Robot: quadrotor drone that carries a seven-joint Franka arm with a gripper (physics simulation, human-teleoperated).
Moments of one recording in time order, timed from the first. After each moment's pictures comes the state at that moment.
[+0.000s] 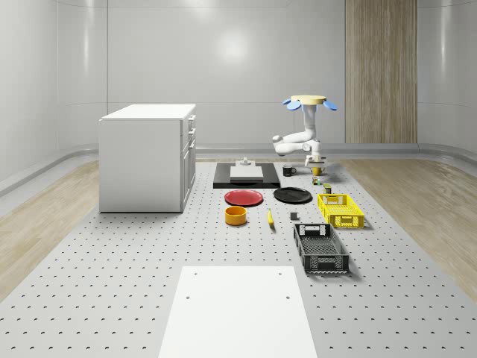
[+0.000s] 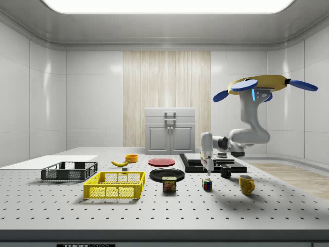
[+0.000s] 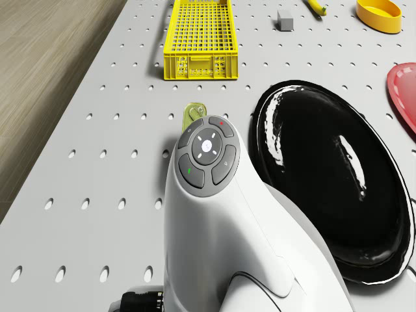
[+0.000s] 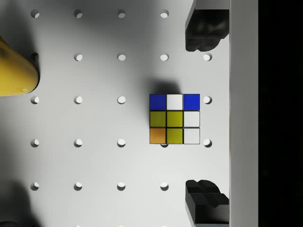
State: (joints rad) arm -1.10 -1.25 1.32 -2.88 -1.89 1.33 1.63
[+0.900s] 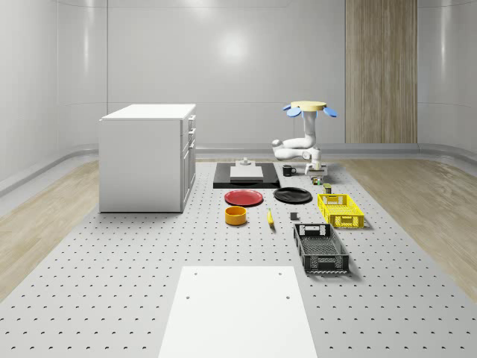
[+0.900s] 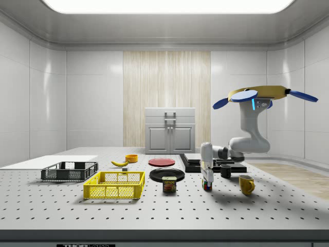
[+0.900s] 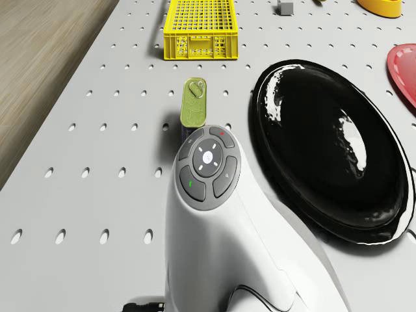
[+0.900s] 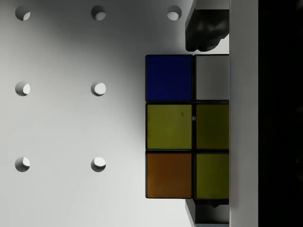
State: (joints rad) arm -1.11 -1.33 1.29 -2.87 -1.91 1.41 1.64
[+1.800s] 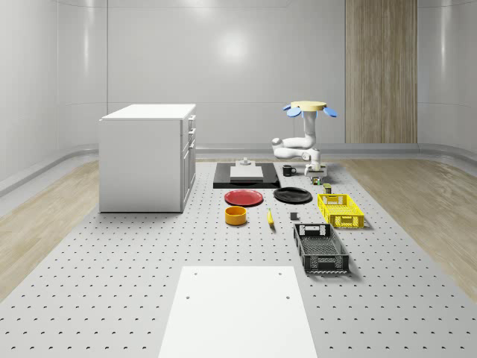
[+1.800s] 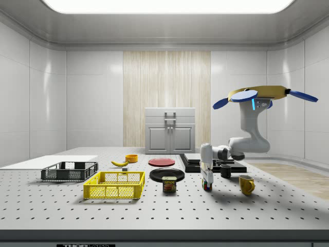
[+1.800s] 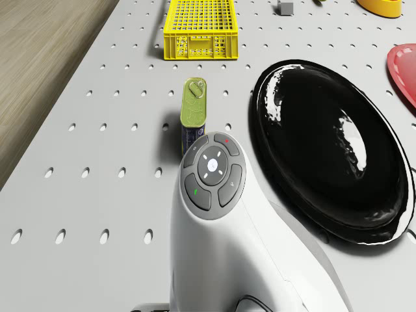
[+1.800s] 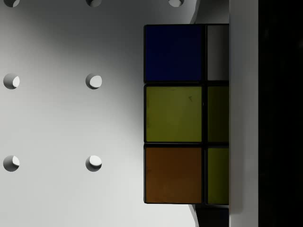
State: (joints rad) arm -1.11 -1.38 1.27 -2.87 -1.90 1.47 1.63
